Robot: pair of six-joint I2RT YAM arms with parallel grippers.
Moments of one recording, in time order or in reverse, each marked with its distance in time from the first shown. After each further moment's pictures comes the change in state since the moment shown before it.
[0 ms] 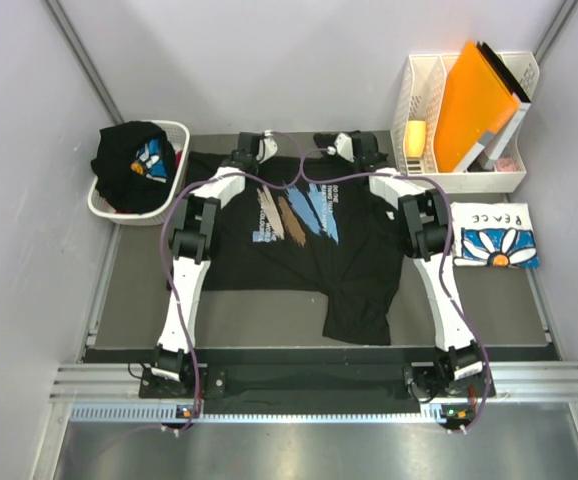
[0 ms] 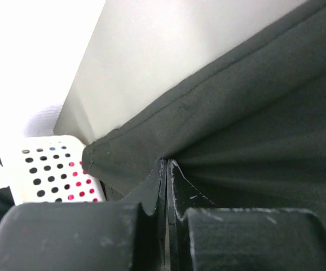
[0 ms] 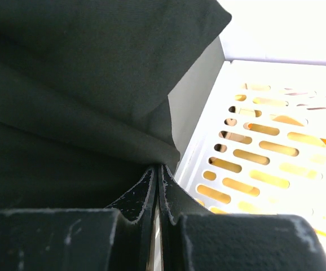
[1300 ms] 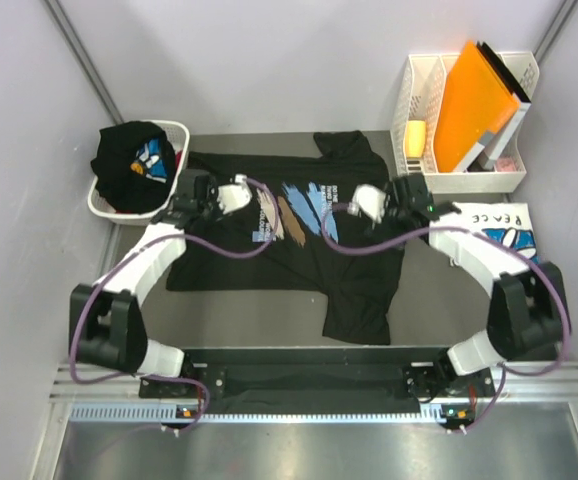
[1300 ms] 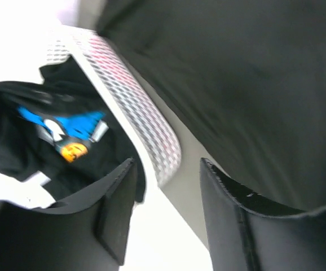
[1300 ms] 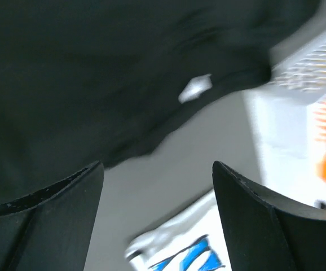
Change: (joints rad) left arm 0.032 -1.141 -1.069 -0.086 0.275 0.217; right arm 0.024 -1.086 -0.998 -0.363 -0.472 0.070
